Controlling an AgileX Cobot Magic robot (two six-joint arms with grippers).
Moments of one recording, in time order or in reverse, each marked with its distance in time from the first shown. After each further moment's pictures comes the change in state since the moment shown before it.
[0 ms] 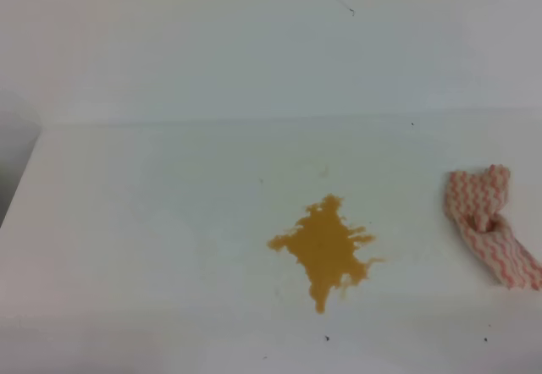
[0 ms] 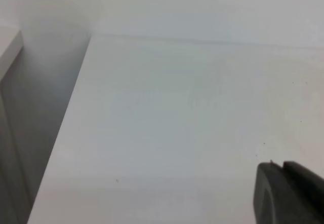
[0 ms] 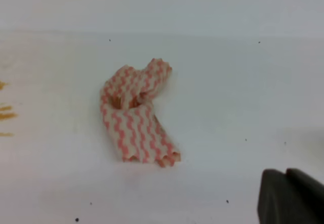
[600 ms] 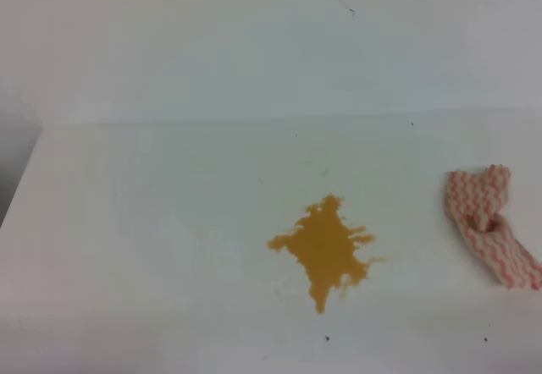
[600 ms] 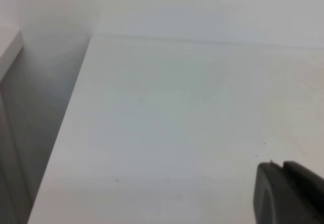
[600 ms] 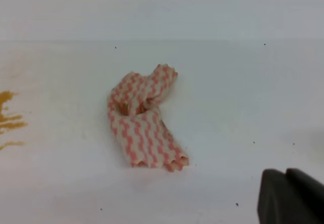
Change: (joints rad) left arm 0.000 0.000 0.000 0.000 0.000 0.000; right arm 0.000 0.000 0.000 0.031 -0.002 0.000
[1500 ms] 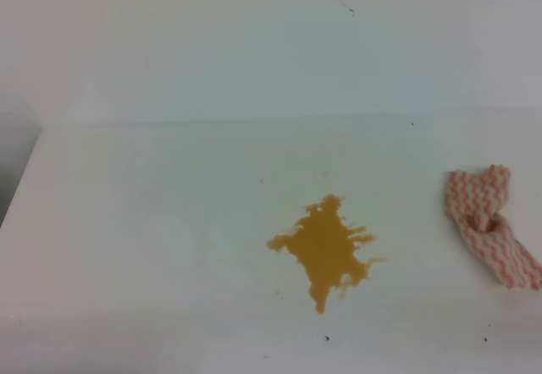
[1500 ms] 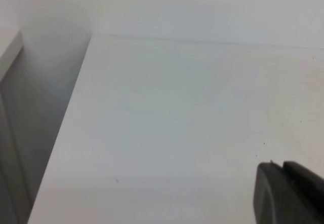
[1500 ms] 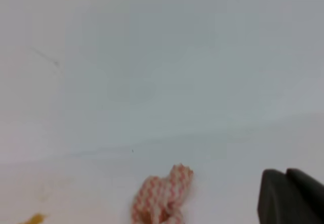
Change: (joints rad) left arm -0.001 -0.013 0.019 0.000 -0.008 -0.001; right arm 0.000 0.000 -0.001 0.162 -0.211 0.002
